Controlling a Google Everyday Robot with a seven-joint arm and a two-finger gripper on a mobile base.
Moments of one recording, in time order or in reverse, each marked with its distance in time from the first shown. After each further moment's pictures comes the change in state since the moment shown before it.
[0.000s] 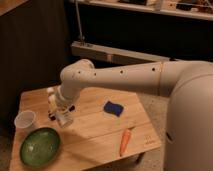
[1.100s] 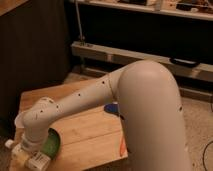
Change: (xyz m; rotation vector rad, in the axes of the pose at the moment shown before) arm 0.099 0.137 0.141 -0.181 0.257 -0.388
